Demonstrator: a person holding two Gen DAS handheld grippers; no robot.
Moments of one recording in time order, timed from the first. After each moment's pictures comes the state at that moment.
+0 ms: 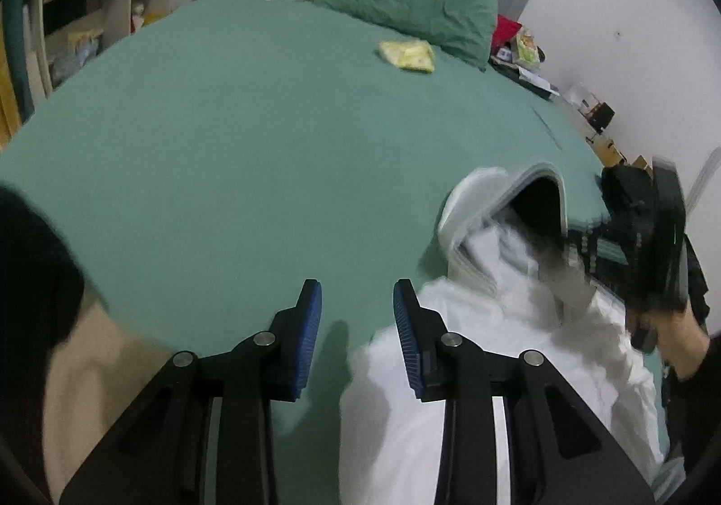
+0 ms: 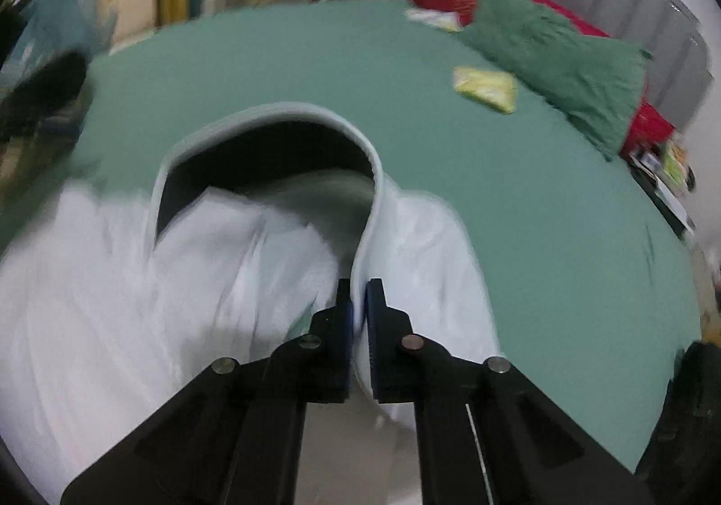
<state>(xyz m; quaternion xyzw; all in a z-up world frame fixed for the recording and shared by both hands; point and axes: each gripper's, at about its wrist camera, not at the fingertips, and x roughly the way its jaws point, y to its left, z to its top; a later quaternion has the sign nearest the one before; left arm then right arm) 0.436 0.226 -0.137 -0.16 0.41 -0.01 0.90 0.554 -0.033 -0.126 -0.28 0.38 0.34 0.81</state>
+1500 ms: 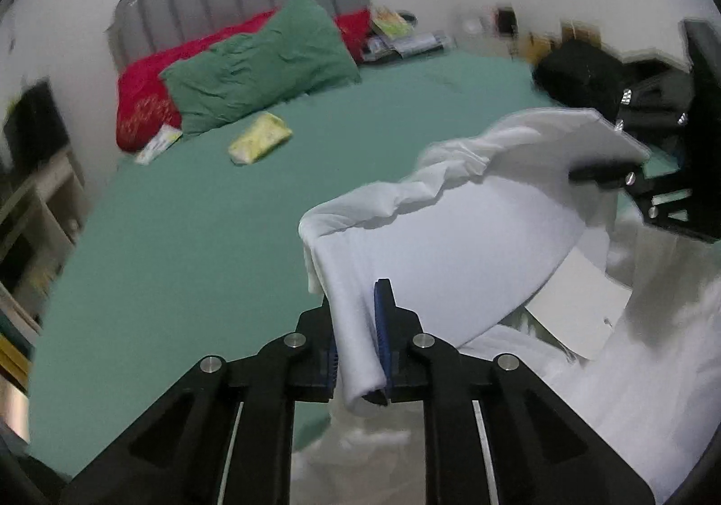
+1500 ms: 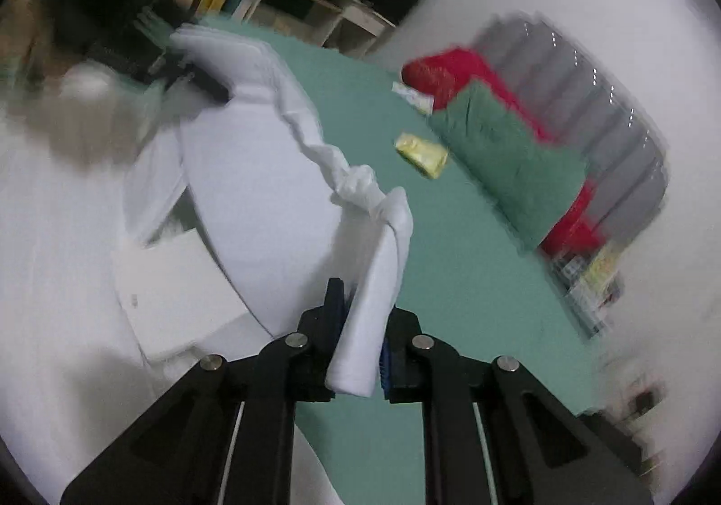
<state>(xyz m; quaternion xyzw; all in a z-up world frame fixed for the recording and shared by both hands) 0.505 0.030 -0.141 0.18 0.33 -0.10 0.92 0.469 -0.089 -0.111 -0.43 0.17 0.31 0.83</state>
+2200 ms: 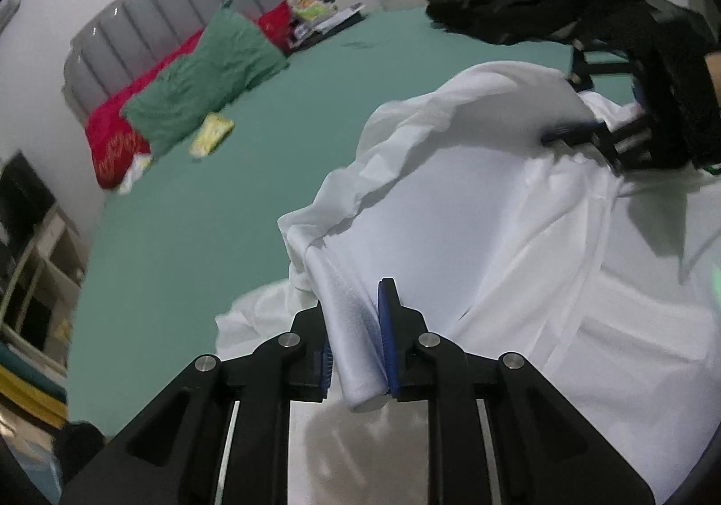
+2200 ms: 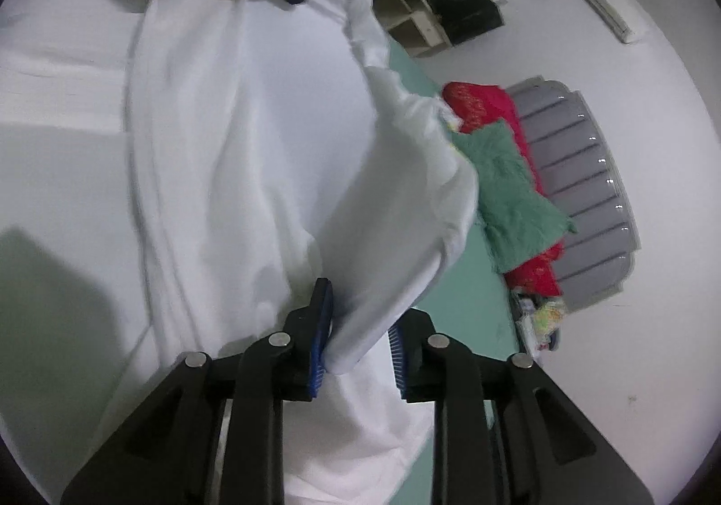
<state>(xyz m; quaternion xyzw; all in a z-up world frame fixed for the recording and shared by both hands) 0.357 0.010 -0.144 0.28 0.33 -0.15 0.89 0.361 -0.162 -0.155 -0.57 0.12 0.28 0.77</state>
